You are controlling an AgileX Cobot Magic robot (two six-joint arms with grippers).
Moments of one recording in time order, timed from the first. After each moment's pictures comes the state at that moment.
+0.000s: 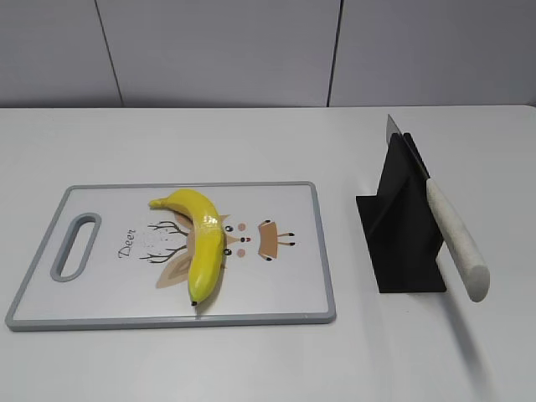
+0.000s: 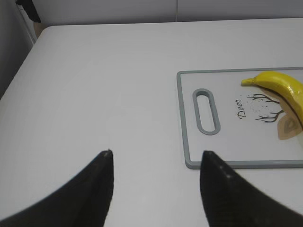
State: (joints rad) left arm -0.08 0.03 -0.51 0.06 1.04 0.07; right arm 0.39 0.54 -0.59 0.07 0.91 -0.06
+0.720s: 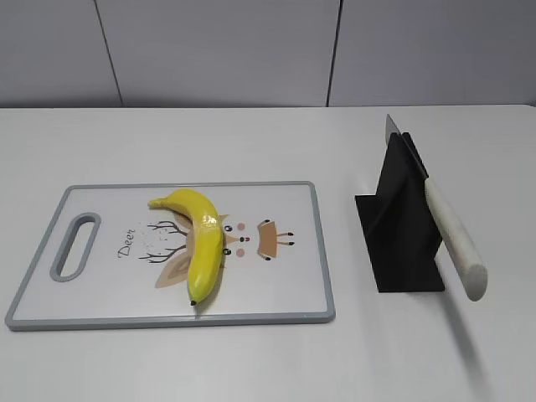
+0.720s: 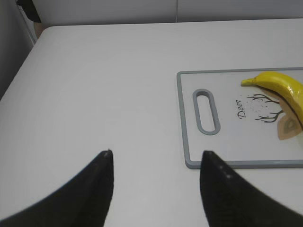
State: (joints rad) left arm -0.08 0.03 -0.51 0.06 1.04 0.07; right arm 0.39 0.02 -0.42 0.08 0.94 -0.11
